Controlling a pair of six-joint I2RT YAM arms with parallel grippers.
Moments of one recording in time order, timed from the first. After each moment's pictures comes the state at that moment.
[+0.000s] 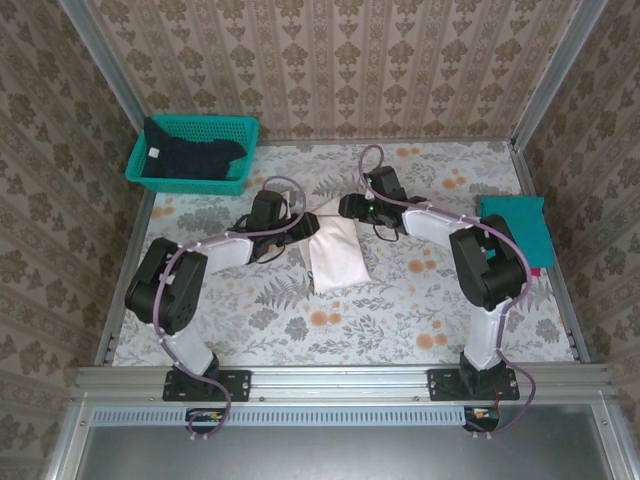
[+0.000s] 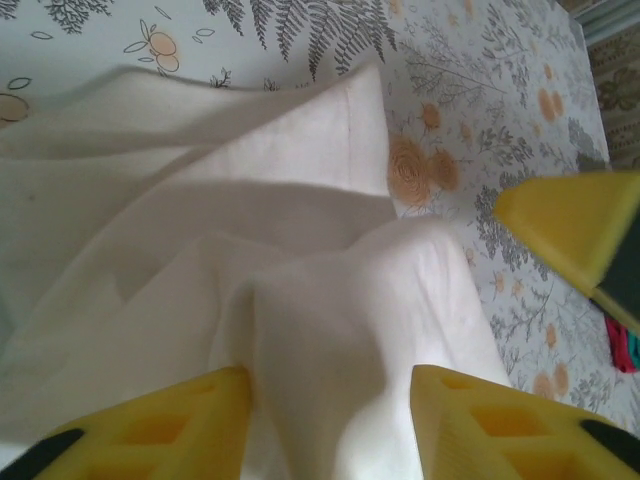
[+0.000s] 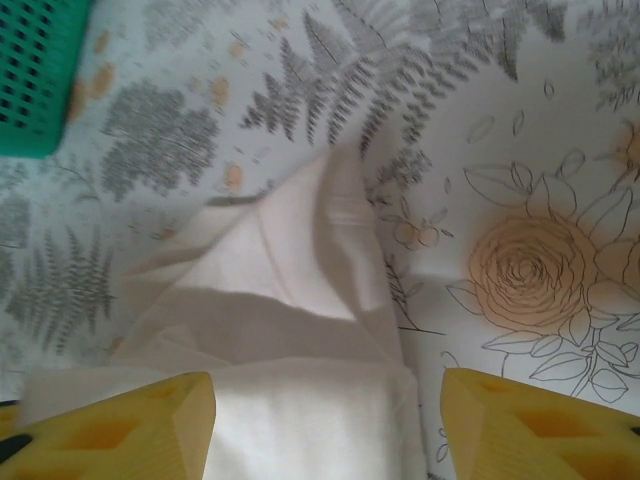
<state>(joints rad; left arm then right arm) -0.50 1.73 0.91 0.17 0.34 -0.68 0.40 1.94 1.26 -0.10 -0.19 0.56</state>
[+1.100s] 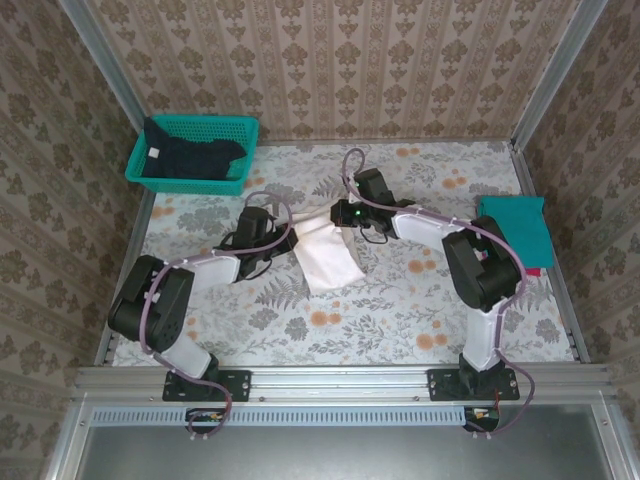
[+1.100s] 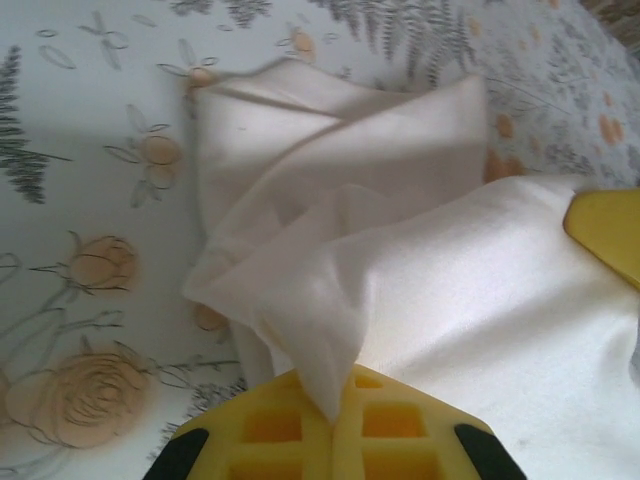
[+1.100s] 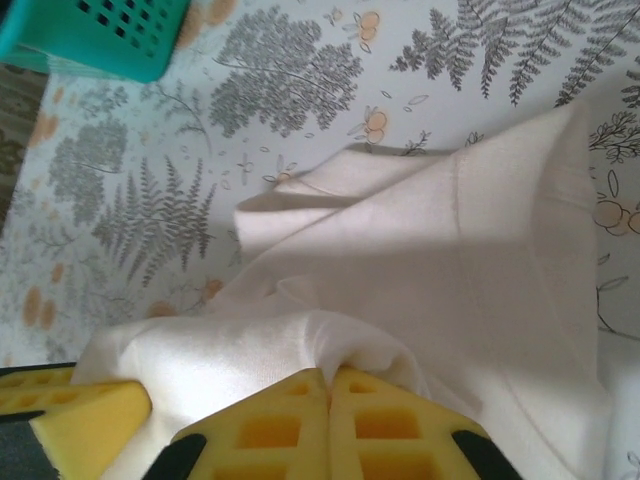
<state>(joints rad) -0.45 1.61 0.69 0.26 0.24 -0.68 0.47 1.96 1.29 -0.05 -0.30 0.51</state>
